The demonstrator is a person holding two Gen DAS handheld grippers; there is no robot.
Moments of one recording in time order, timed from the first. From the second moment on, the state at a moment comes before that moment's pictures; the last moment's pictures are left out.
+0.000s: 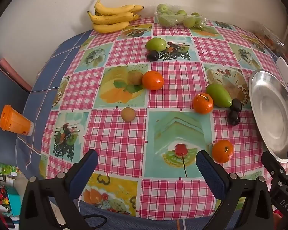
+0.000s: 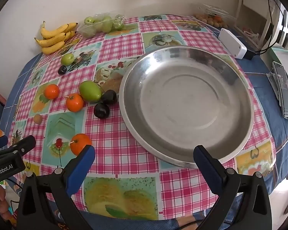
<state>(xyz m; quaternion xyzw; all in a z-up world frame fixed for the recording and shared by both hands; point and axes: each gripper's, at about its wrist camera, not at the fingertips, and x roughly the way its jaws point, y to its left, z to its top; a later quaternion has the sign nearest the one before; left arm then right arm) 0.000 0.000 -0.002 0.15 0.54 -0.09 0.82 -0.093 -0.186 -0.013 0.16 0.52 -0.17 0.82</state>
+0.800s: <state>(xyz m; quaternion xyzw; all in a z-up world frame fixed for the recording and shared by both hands) -0.003 0.001 -0.006 0.15 0.54 -0.09 0.82 -0.095 -0.188 -0.015 0.16 0.52 -0.18 0.82</state>
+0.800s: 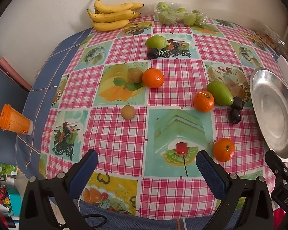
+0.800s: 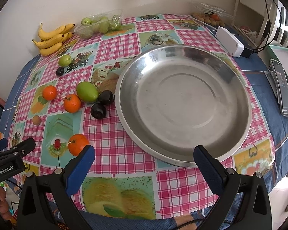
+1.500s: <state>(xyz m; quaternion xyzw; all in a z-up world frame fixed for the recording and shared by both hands) -0.003 0.003 -0.008 0.15 0.55 -0.09 0.82 -0.094 -0.187 -0.017 0.16 0.52 -0.17 0.82</state>
